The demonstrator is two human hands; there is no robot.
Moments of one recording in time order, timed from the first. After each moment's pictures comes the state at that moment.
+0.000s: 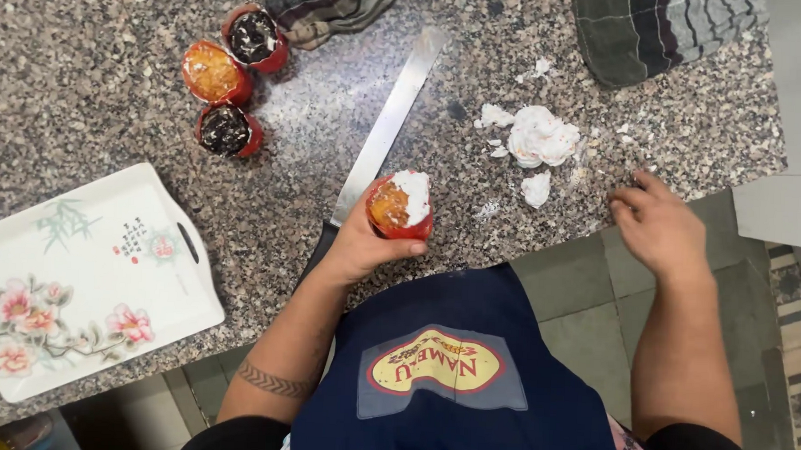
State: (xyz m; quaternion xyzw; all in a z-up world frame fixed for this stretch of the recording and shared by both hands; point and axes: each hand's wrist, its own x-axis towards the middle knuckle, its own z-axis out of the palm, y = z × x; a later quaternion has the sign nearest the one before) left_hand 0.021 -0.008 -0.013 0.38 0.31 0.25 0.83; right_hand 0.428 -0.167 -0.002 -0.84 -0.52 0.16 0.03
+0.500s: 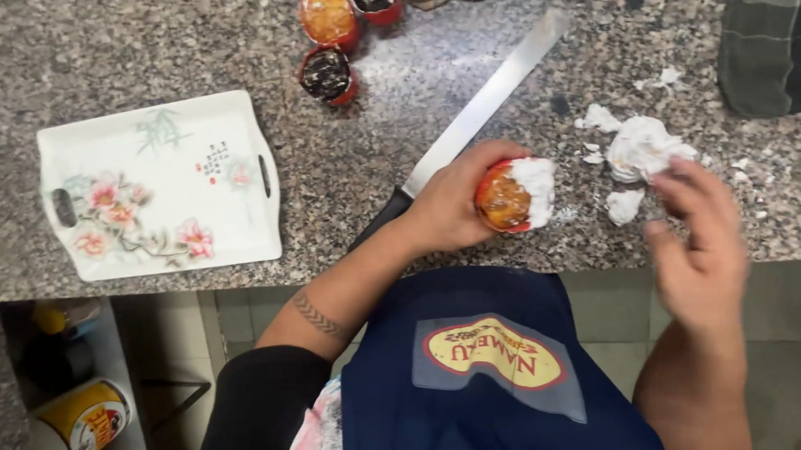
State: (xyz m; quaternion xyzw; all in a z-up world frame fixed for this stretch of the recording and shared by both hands) left_hand 0.041 0.013 0.057 0.72 0.31 0.28 0.56; right_hand 0.324 -0.110 0.080 -0.65 -0.58 0.29 0.40
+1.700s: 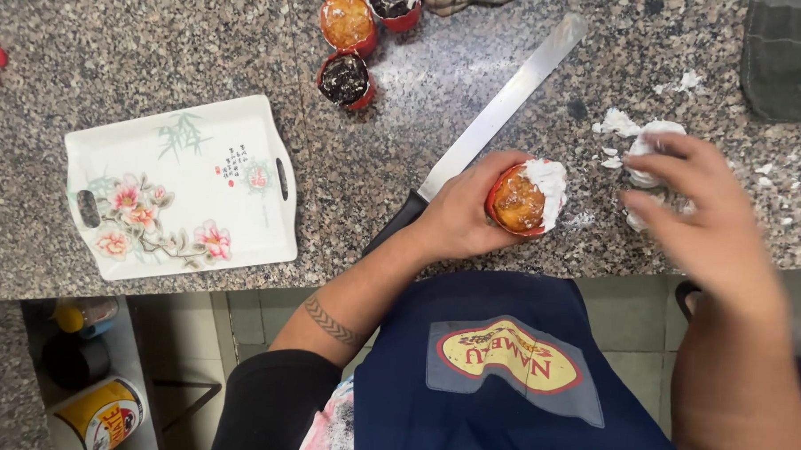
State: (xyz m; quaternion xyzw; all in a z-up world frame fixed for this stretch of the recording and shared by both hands) left_hand 0.034 0.009 0.052 0.74 0.34 0.26 0.52; right_hand 0.317 -0.058 0.095 -0.56 -0.59 0.38 0.43
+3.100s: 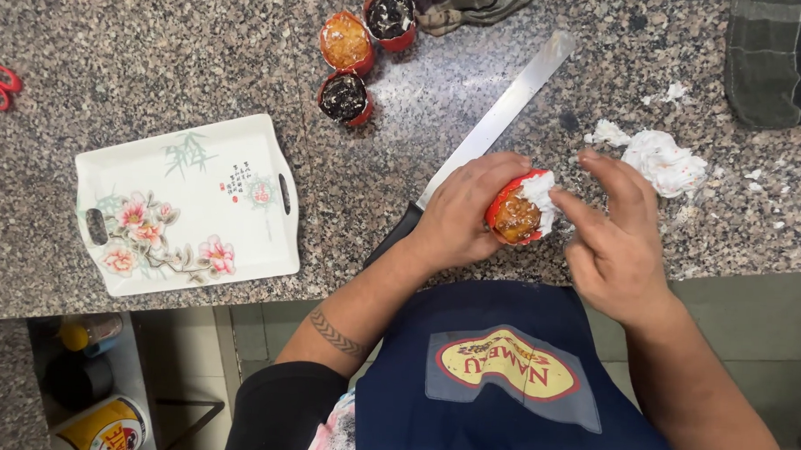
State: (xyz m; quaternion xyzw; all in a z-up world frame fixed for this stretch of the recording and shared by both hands) left_hand 0.037 0.011 0.068 0.82 0.29 0.36 0.34; right_hand 0.250 -0.065 0.106 -0.55 -0.74 0.15 0.35
